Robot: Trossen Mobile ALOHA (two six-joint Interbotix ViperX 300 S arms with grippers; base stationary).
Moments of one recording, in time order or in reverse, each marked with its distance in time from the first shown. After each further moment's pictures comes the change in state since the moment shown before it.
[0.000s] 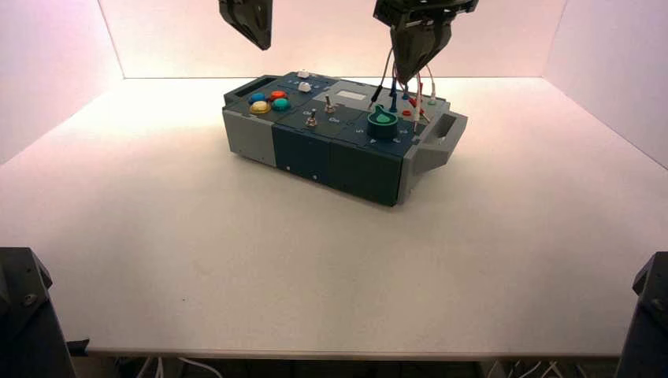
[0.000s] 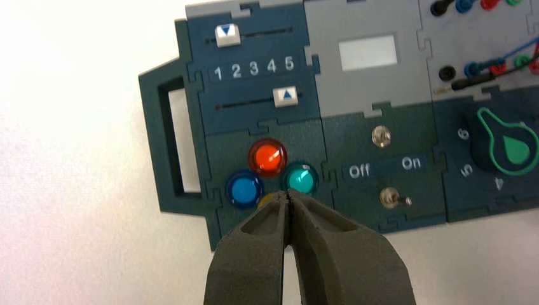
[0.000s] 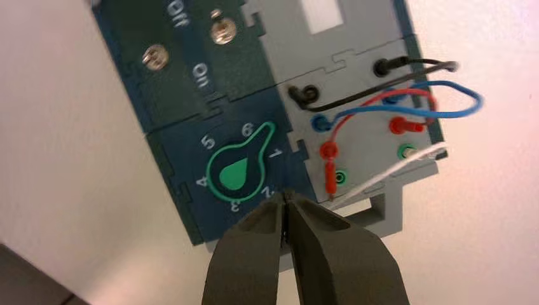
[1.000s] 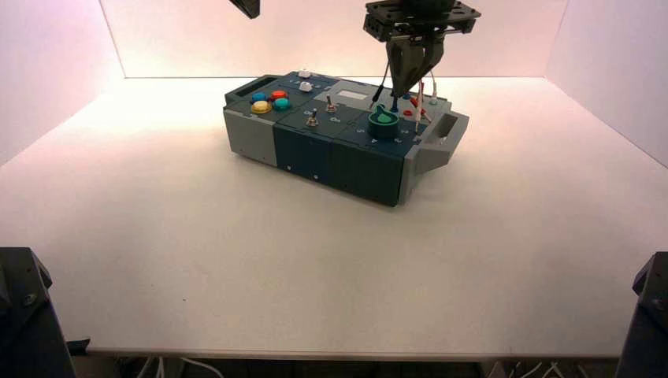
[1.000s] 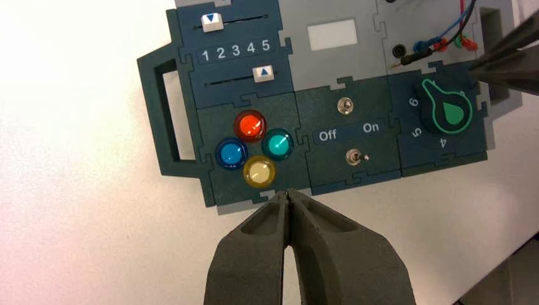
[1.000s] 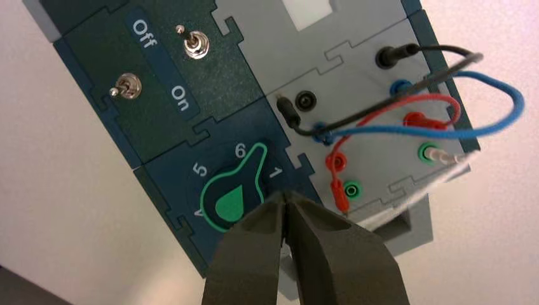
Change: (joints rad) left arm 0.002 -0.117 -0.012 0.000 0.163 0.000; right arm -0.009 0.101 -0.046 0.021 -0.008 0.109
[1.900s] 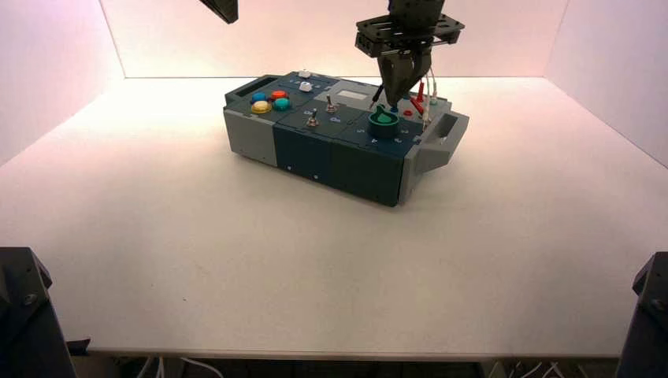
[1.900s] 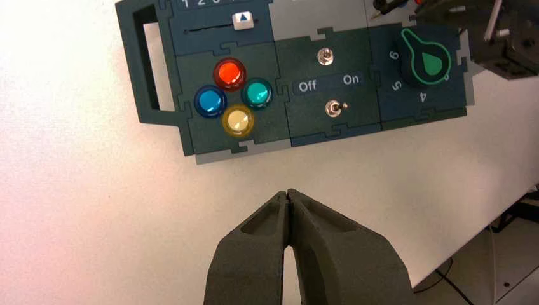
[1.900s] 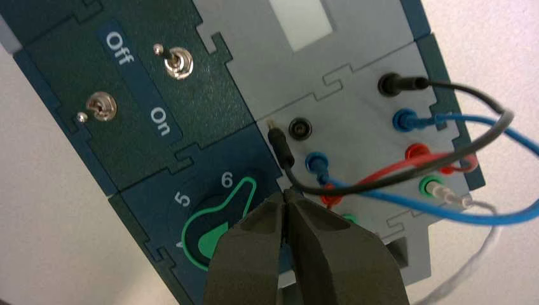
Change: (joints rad) left arm 0.000 -0.160 0.170 -0.006 -0.005 -0.011; right arm 0.002 0.092 -0.067 -0.031 -0.003 -0.011
